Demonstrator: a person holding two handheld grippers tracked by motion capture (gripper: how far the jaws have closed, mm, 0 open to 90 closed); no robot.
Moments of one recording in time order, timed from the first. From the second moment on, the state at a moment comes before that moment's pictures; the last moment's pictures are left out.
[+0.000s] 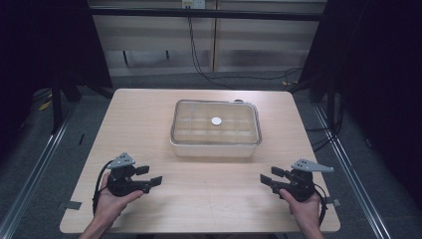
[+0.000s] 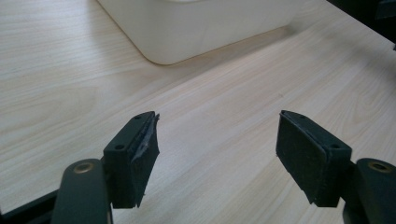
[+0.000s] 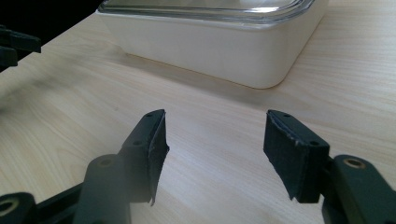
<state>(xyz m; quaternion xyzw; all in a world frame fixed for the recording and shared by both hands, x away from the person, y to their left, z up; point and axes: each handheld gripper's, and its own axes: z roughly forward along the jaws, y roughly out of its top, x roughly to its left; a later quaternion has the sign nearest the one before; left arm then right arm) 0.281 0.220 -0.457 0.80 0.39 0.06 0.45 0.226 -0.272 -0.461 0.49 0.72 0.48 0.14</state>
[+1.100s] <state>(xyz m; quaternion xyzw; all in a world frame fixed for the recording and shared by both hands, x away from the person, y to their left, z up) 0.327 0.200 -0.433 0.80 0.38 0.07 0.46 0.279 -0.267 -0.430 0.48 0.73 0.47 0.13</state>
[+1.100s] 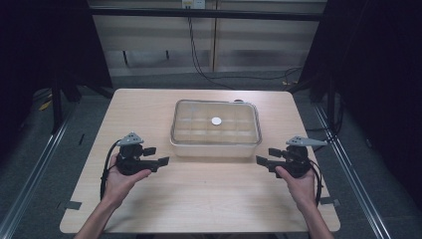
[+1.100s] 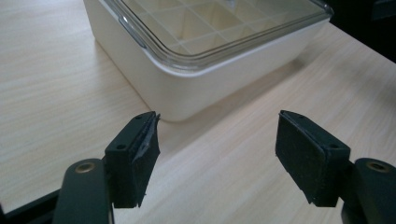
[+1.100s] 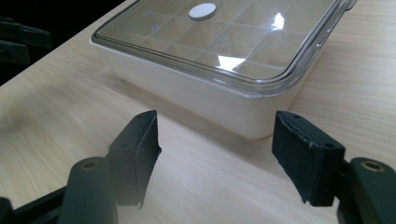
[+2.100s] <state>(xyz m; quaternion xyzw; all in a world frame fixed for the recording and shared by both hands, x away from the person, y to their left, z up) 0.388 0.183 -0.417 0.79 0.39 0.09 0.46 0.344 -0.269 -0.408 0.48 0.74 0.44 0.13</state>
